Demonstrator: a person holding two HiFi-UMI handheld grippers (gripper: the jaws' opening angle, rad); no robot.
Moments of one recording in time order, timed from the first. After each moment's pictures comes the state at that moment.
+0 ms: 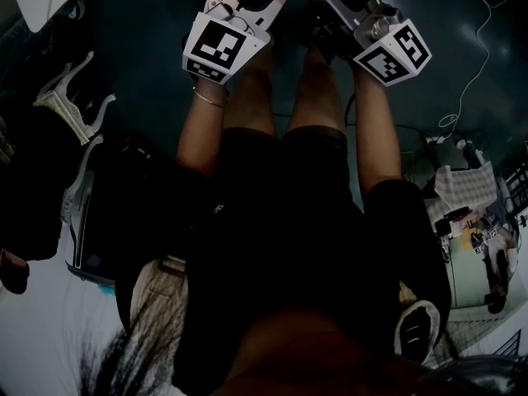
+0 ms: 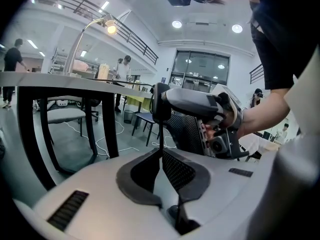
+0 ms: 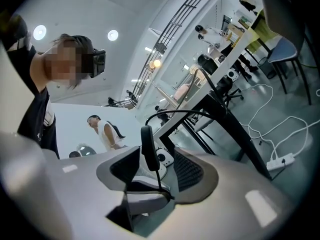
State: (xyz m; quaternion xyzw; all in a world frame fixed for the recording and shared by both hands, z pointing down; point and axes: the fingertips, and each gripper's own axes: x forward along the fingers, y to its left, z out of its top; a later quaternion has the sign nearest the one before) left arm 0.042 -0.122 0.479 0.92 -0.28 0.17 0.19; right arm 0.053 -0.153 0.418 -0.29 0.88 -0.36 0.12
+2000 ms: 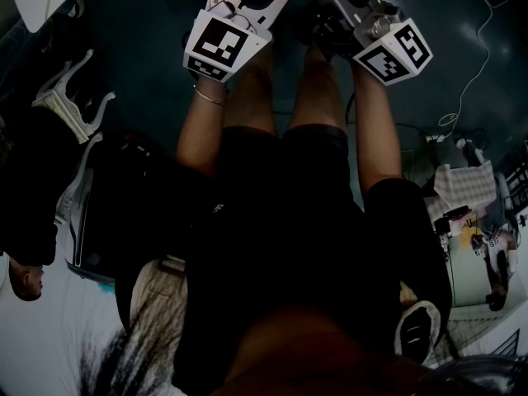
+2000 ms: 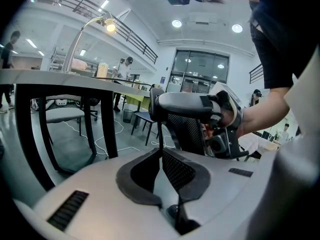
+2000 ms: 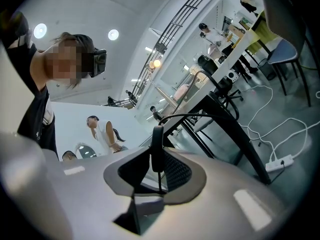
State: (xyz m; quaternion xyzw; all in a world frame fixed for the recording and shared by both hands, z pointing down) left arm 0.043 -0.121 0.483 0.93 -0.28 0.17 0.19; right arm 0.051 -0.154 0.419 -0.29 0.88 -0.36 0.11
